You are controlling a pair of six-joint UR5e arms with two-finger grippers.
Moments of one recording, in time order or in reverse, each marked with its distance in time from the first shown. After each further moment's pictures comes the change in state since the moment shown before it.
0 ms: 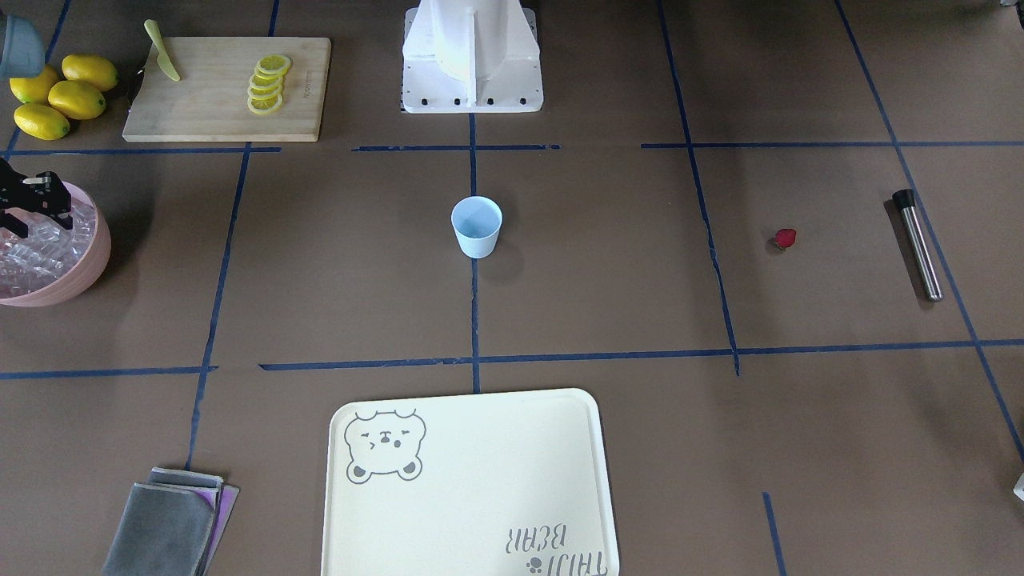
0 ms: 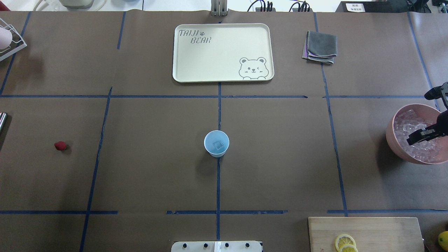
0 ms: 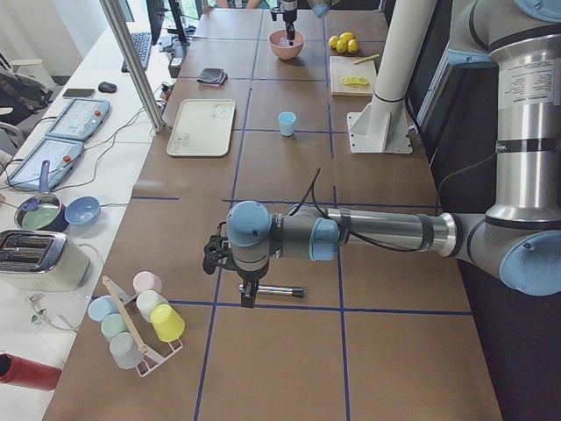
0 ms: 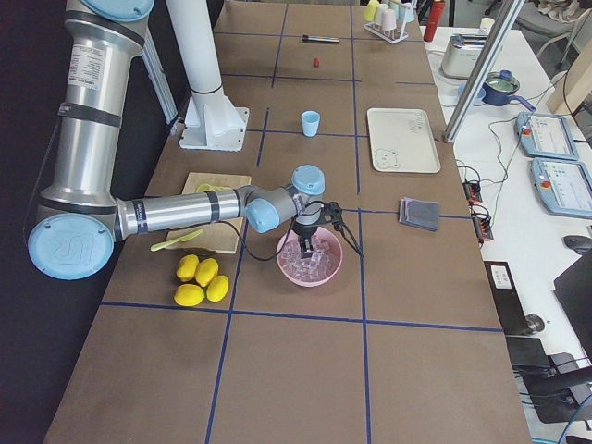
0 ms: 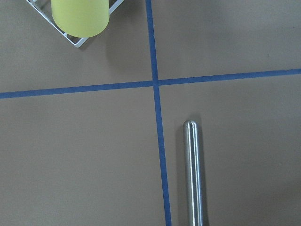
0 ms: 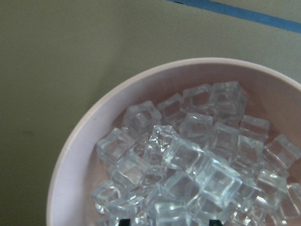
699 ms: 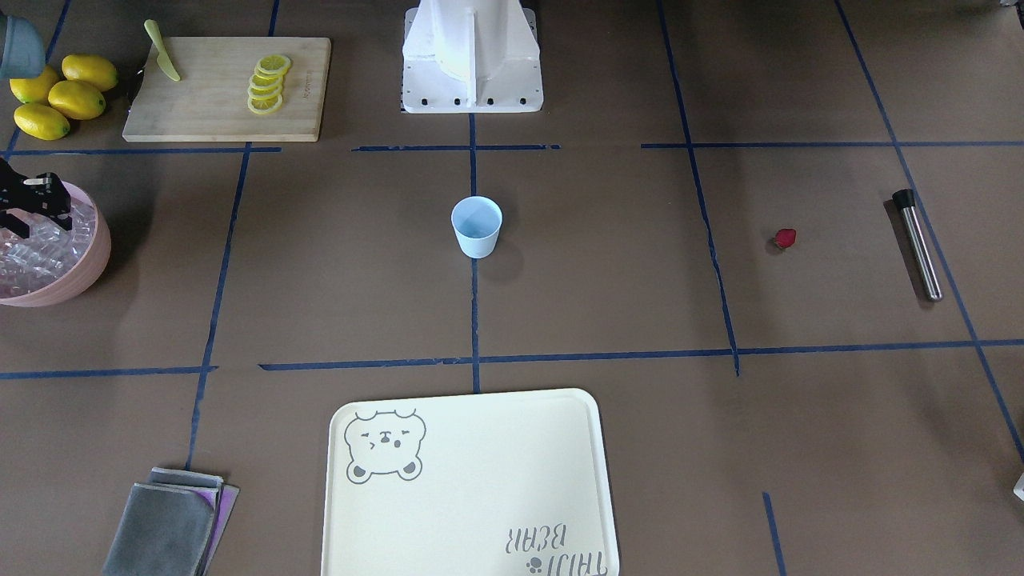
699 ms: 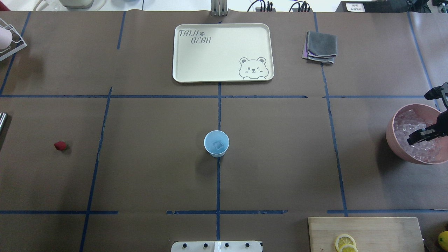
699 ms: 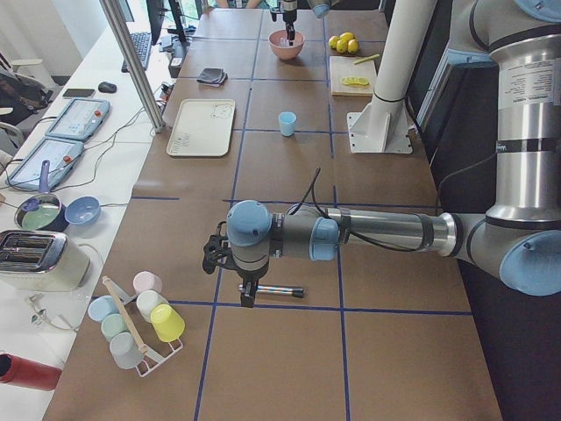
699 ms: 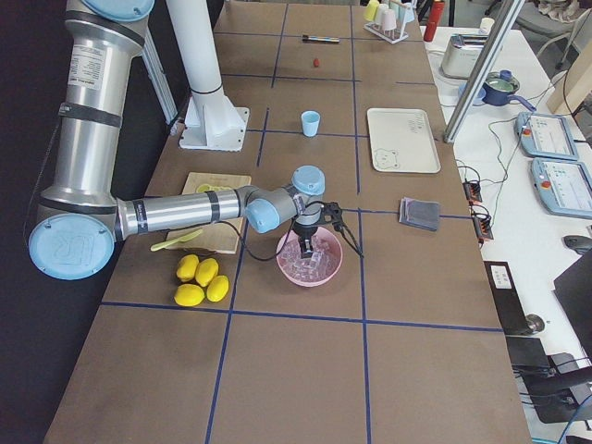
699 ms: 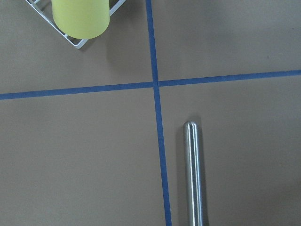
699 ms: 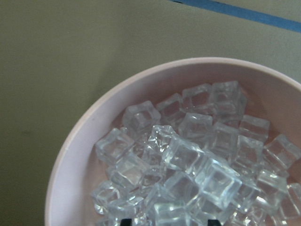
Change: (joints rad) left arm -0.003 0.000 -0.004 0.000 0.000 0.000; right arm -0.001 0.005 -0.002 -0.001 0.000 0.001
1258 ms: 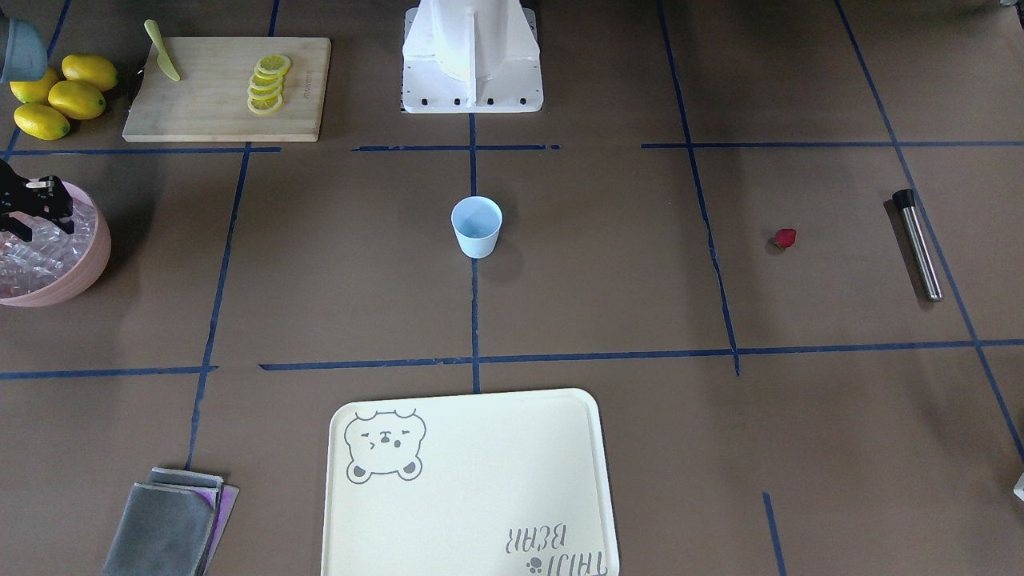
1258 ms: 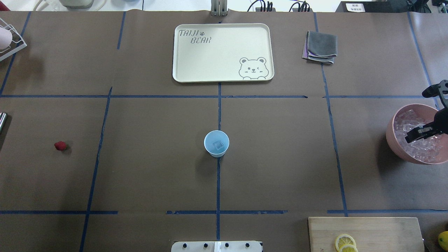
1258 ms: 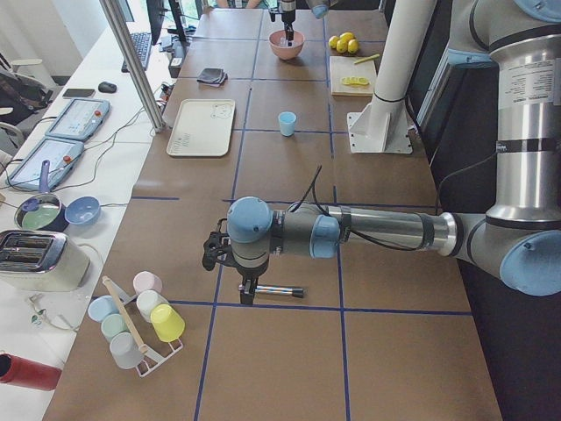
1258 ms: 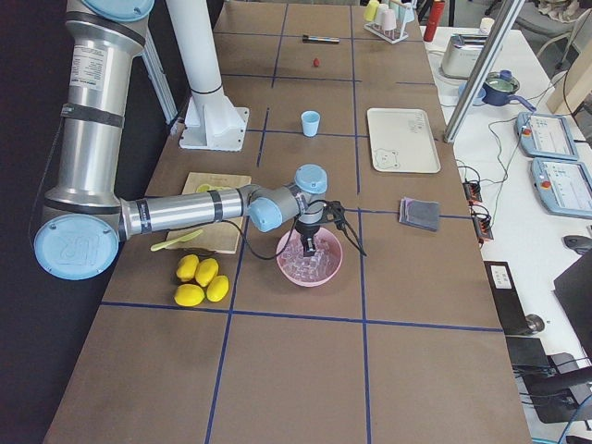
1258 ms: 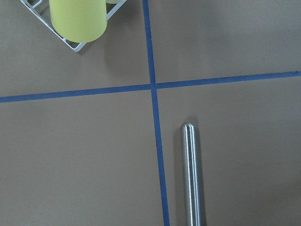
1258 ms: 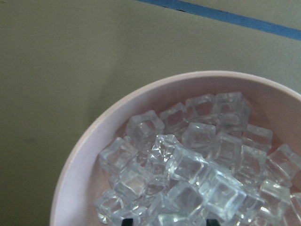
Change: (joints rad) left arm 0.000 0.000 -0.012 0.001 0.001 0.000; right arm 0.002 0.013 -0.008 -0.004 -0.001 0.000
